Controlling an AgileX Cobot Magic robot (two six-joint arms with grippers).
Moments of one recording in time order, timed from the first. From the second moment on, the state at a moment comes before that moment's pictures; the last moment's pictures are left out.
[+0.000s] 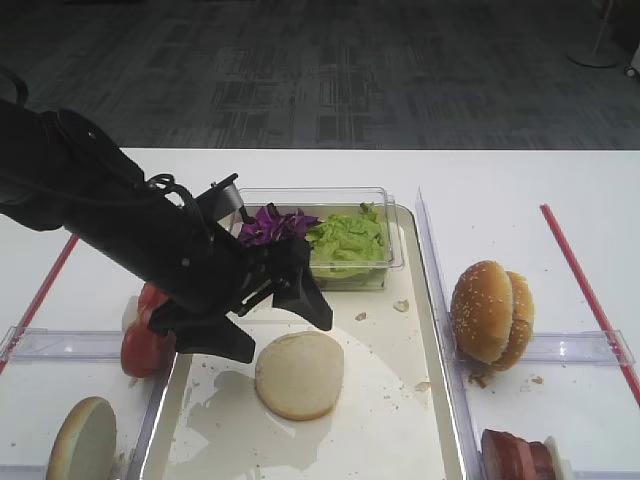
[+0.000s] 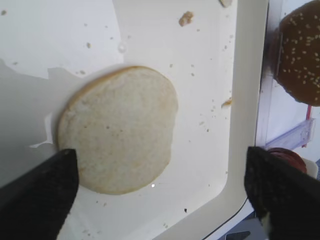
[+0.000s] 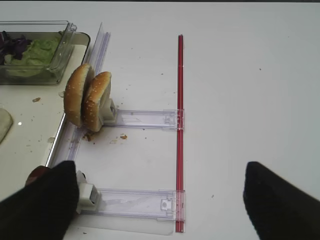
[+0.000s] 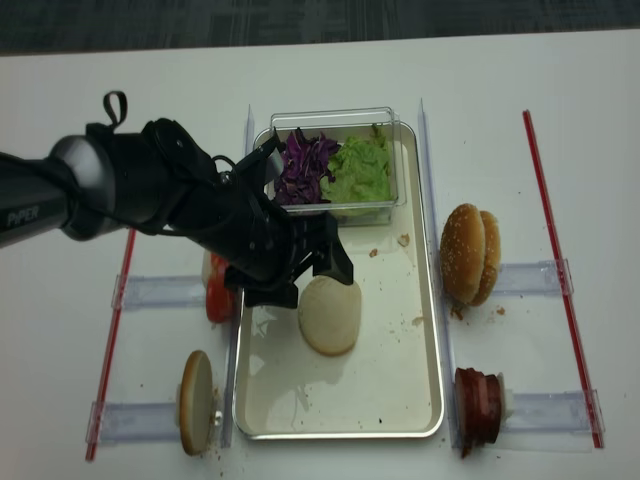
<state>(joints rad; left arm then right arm) -0.43 1.78 -0.97 -0.97 0.76 0.33 -0.02 -0.02 -0.48 0.12 1.13 -0.06</state>
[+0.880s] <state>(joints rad) -0.43 1.63 -1.11 -0.78 0.87 0.16 -0.02 -0.02 -0.48 0.12 1.13 -0.06</state>
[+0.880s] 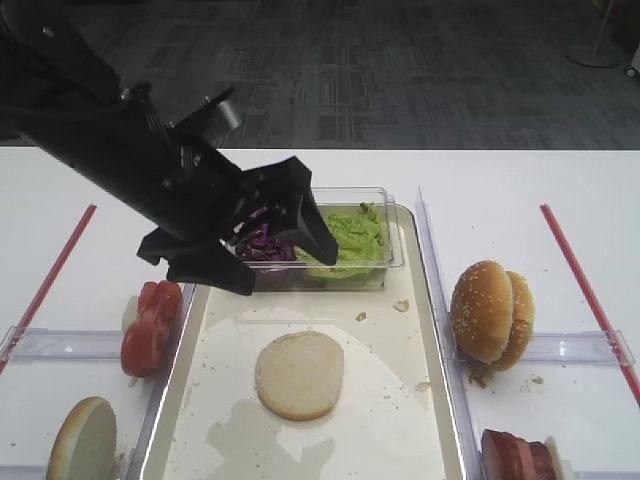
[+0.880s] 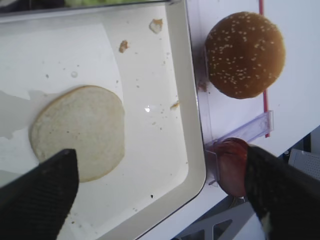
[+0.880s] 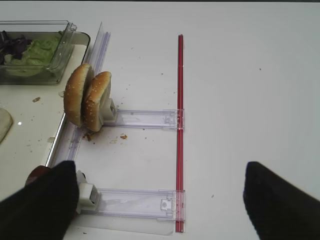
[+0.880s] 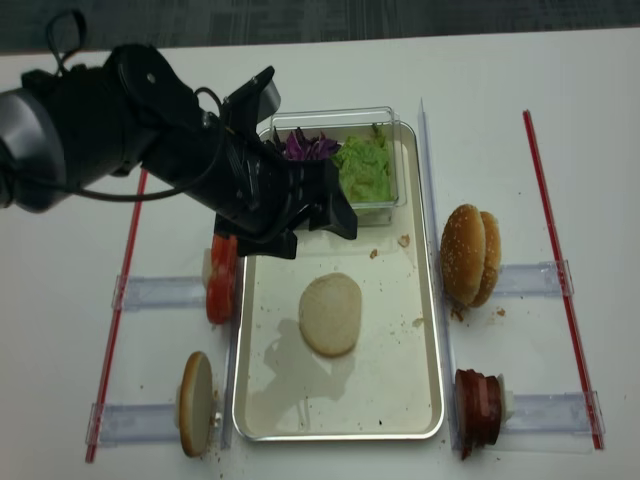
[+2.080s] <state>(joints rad) -0.43 1.57 -1.24 0.05 1.21 -0.20 -0.02 -0.02 -0.48 0.12 1.13 -0.07</state>
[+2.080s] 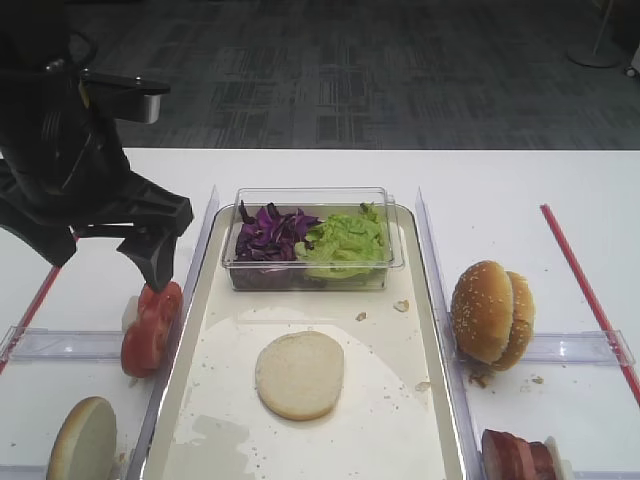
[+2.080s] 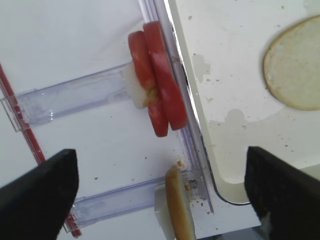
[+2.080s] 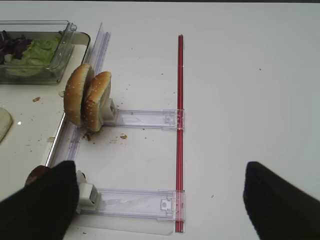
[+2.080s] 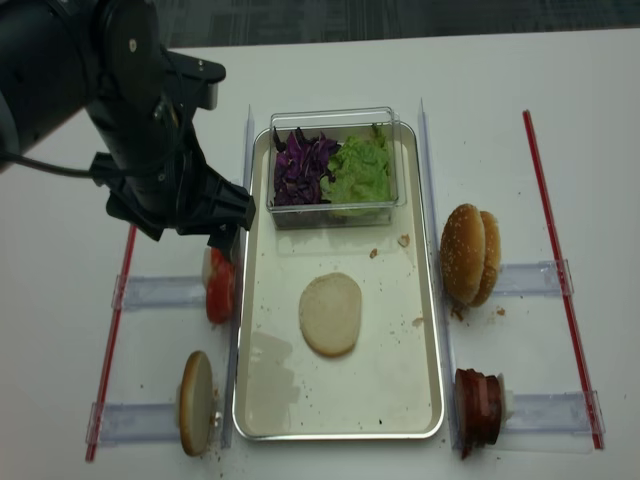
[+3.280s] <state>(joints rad) 0.04 1.41 -1.17 0.02 1.21 0.01 -0.02 -0.02 -0.48 0.12 1.13 -0.07</state>
